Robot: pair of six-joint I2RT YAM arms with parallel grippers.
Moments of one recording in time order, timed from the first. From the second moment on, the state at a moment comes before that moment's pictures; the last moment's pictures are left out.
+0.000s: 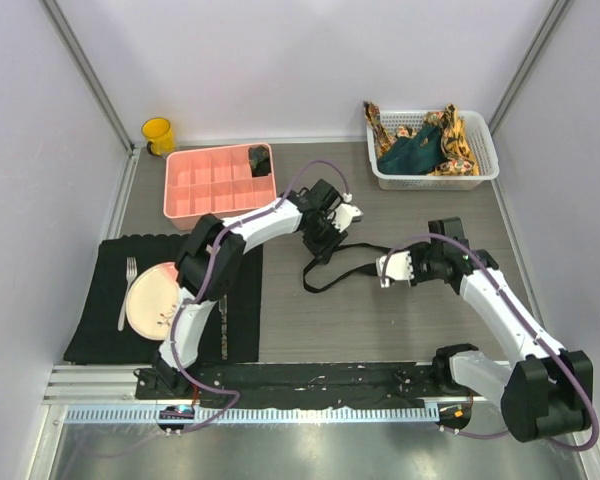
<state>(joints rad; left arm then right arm) -0.74 2.19 1.70 -0.66 0.31 0.20 0.16 1.02 0.64 -0.61 -0.15 -1.63</state>
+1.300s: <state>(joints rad) -0.50 1.82 1.39 -0.65 0.48 0.08 0.42 1.52 0.82 -0.68 0.00 -0.64</state>
